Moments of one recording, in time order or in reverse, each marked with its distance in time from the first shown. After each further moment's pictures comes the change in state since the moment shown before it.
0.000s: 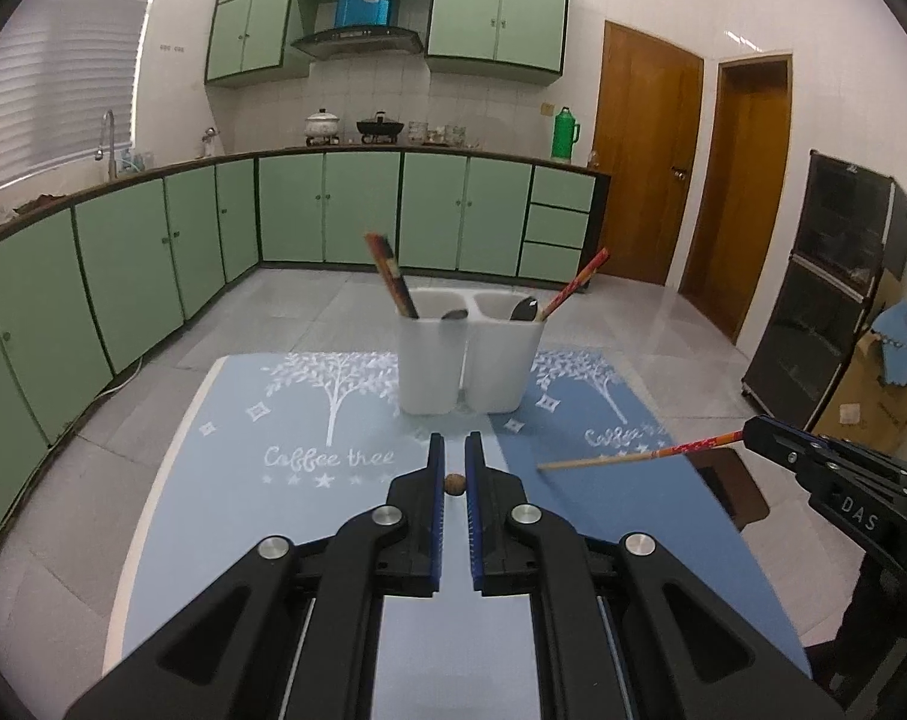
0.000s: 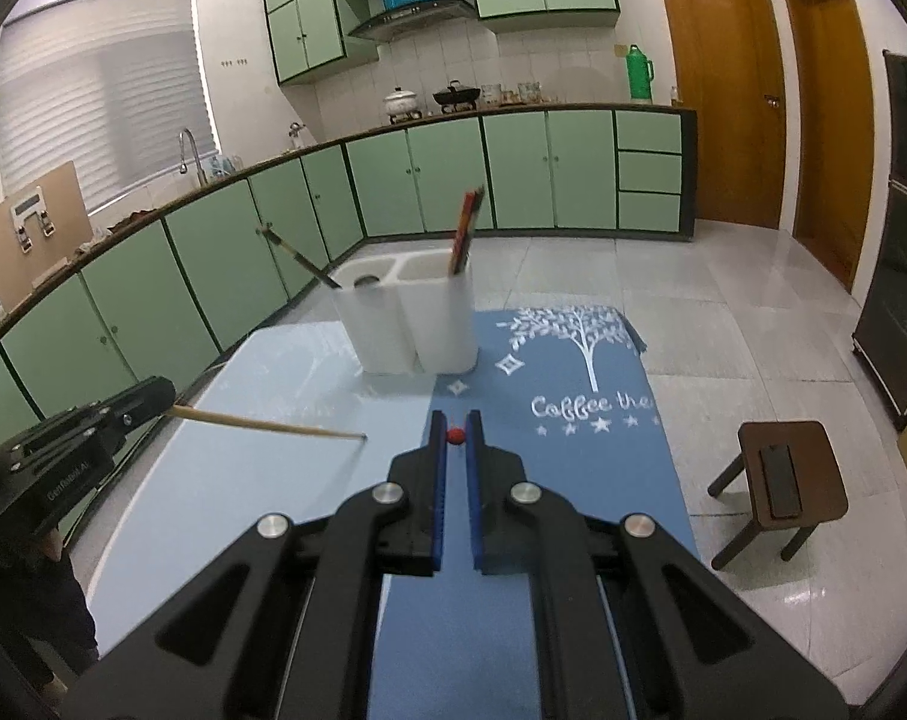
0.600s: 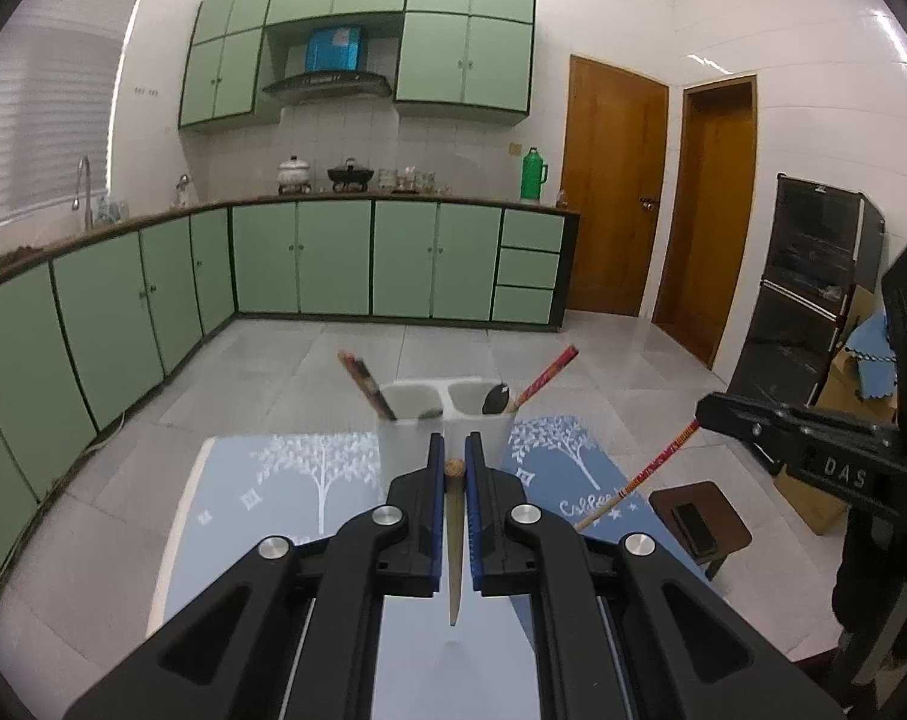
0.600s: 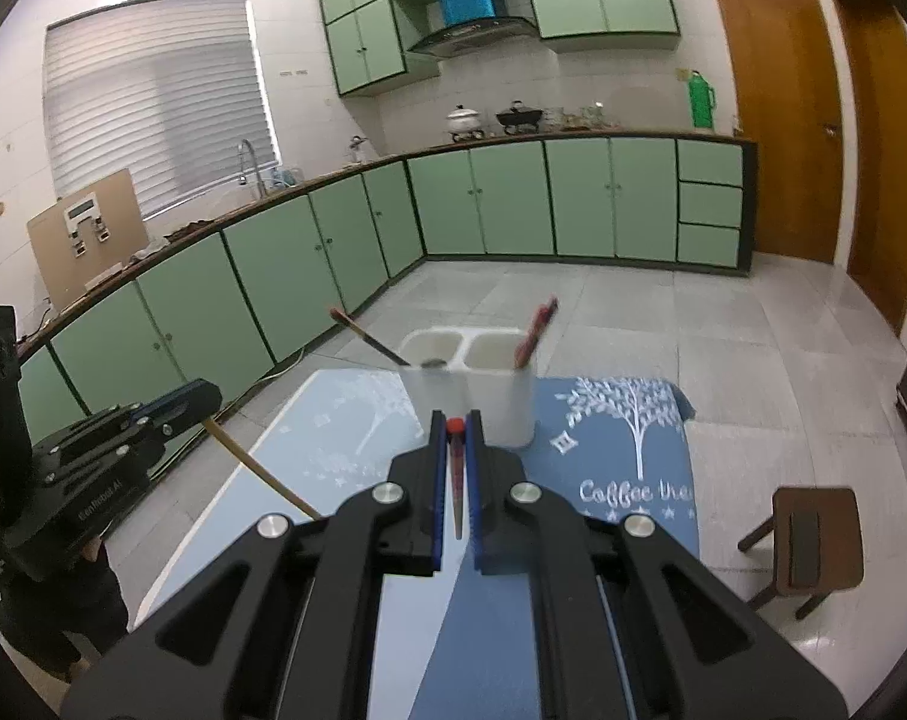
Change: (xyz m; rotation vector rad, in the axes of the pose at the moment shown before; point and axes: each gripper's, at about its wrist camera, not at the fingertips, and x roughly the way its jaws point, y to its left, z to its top) left arm -0.019 -0.006 0.060 0.056 -0.102 -0.057; right arm -0.016 0.016 0.083 -0.073 -0.031 0.145
